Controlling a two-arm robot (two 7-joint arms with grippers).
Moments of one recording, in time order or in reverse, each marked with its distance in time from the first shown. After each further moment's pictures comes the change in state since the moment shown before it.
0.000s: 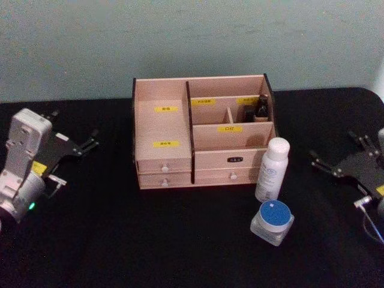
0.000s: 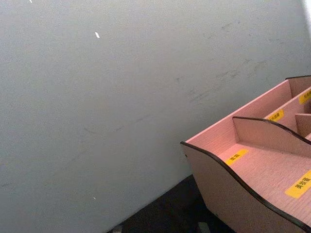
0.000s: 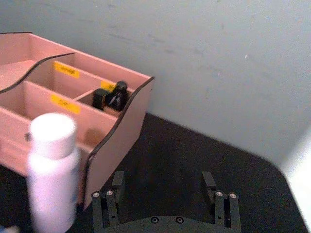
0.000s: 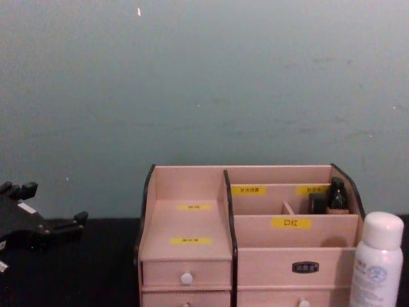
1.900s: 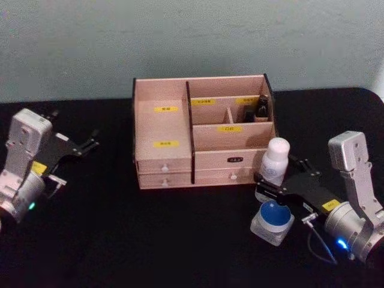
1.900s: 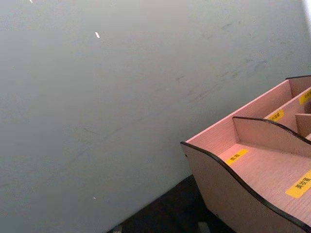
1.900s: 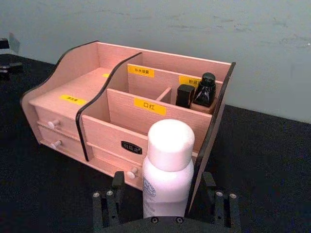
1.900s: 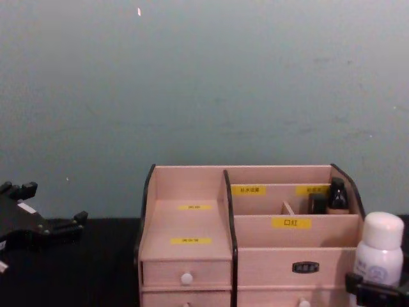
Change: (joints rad) left arm 0.000 0.000 0.000 0.000 0.000 0.000 0.000; right arm -0.011 -0.212 -0.004 -0.034 -0.005 0.147 0.147
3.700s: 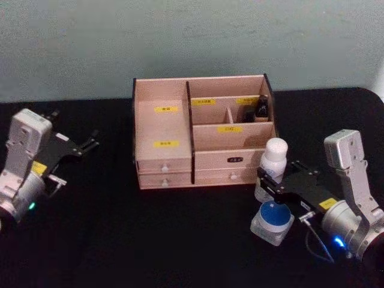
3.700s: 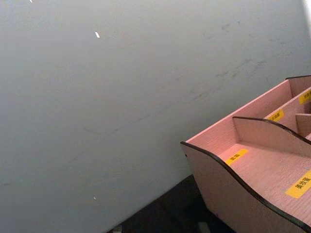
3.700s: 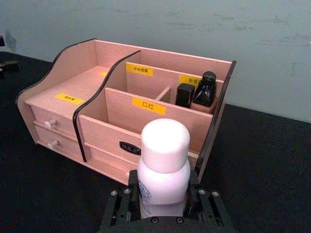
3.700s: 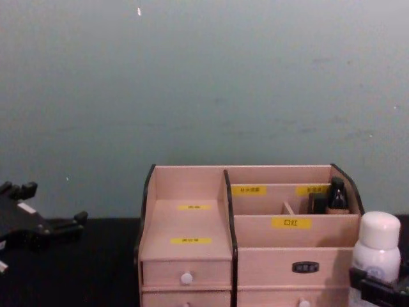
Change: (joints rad) left arm 0.000 0.000 0.000 0.000 0.000 0.000 0.000; right arm 0.013 -0.022 0.002 0.013 -0.021 0.017 0.000
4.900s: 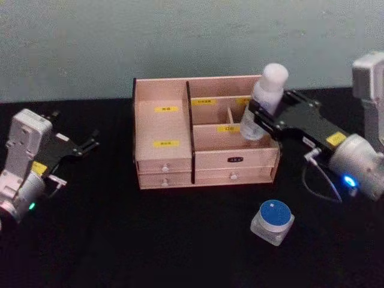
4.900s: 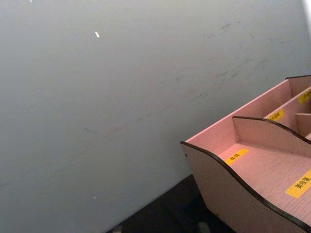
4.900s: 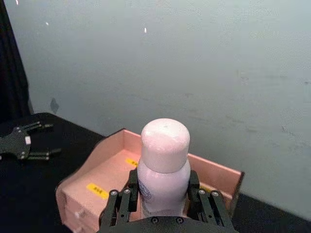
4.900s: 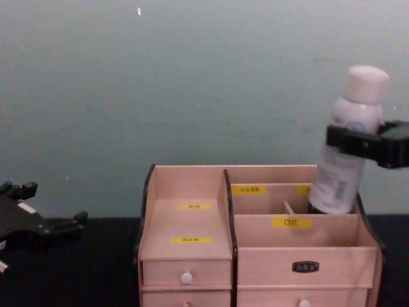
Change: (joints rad) left arm 0.000 0.000 0.000 0.000 0.000 0.000 0.000; right arm 0.115 -0.013 0.081 -0.139 0.047 0.050 0.151
